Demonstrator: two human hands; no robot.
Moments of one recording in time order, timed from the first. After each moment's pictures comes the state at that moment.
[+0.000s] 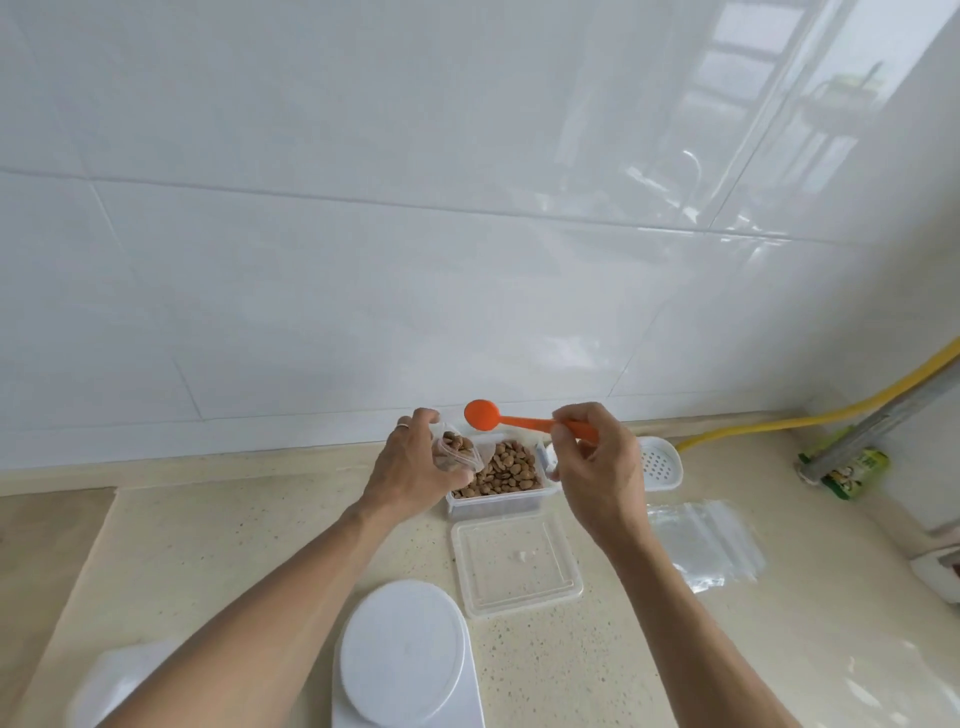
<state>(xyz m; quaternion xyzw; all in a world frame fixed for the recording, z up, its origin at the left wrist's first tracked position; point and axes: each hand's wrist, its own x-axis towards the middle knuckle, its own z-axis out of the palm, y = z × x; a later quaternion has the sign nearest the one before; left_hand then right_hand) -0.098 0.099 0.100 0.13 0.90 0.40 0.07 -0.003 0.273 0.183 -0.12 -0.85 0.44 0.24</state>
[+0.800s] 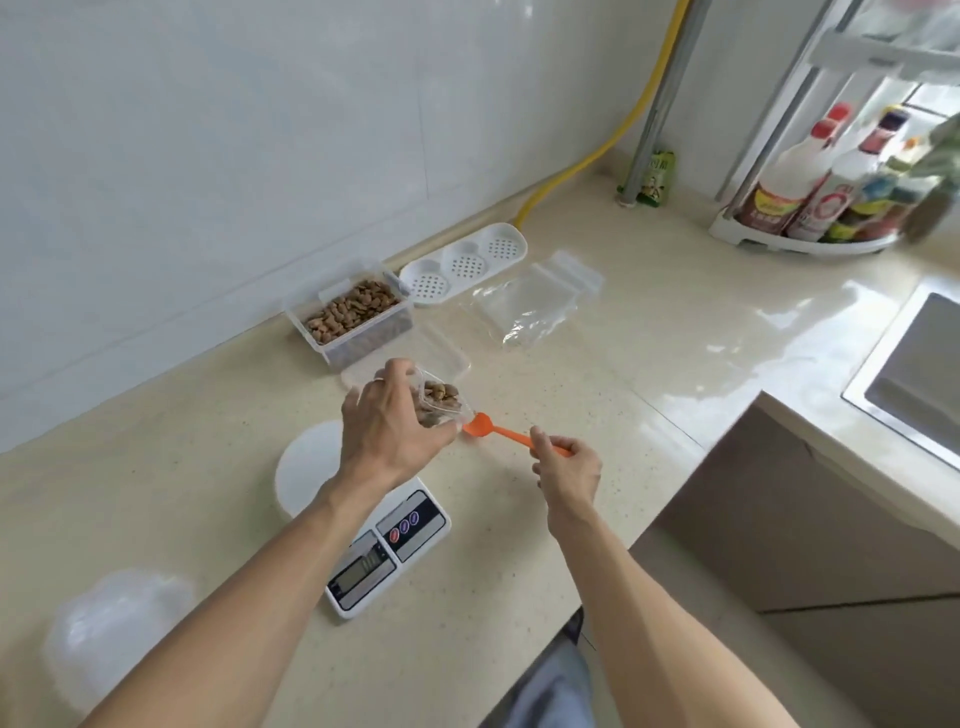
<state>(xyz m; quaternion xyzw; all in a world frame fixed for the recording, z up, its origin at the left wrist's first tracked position) 0.080 0.138 0.077 0.34 0.90 0.26 0.05 0.222 0.267 -0.001 -0.59 -0.48 0.61 0.22</state>
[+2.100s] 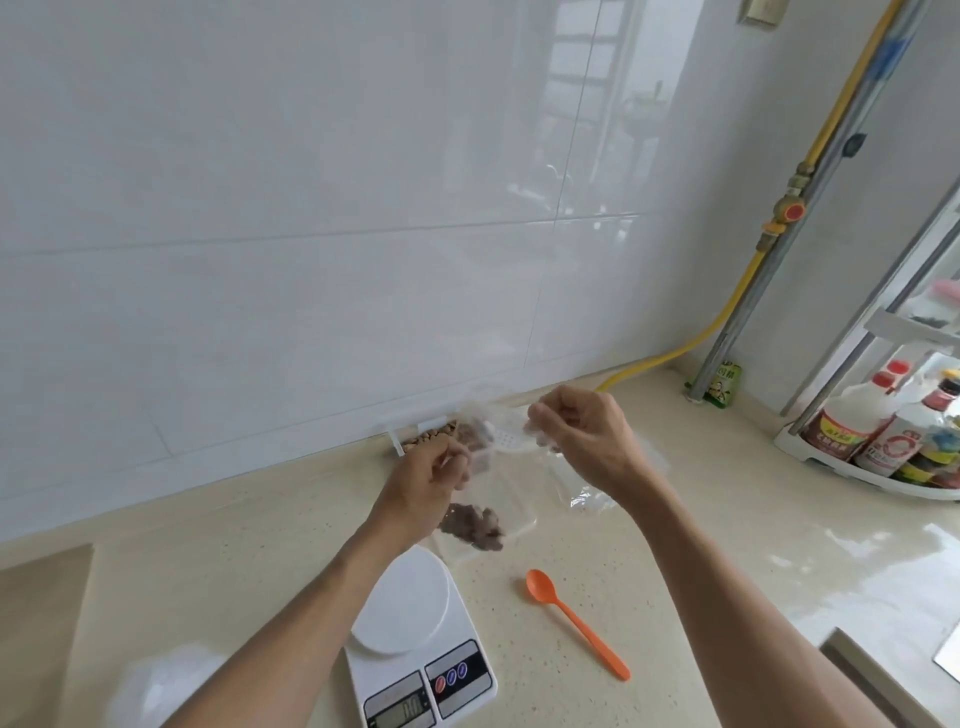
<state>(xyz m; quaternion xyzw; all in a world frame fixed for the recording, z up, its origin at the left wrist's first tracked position) 0.031 0.096 0.158 0.28 0.77 0.56 0.12 0.122 0.275 0.237 -0.14 -0.86 0.46 0.18</state>
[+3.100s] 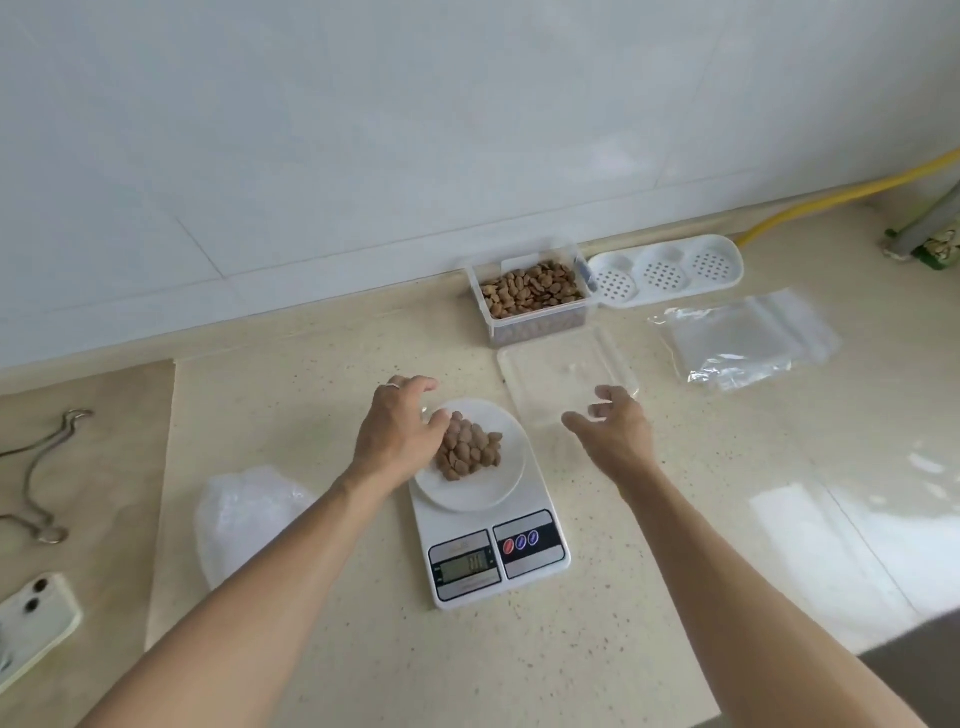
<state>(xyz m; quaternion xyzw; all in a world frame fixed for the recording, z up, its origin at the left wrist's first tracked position) 0.004 0.022 0.023 0.13 0.94 0.29 0.10 0.087 0.250 0.022 -0.37 -0.80 0.47 -0.04</state>
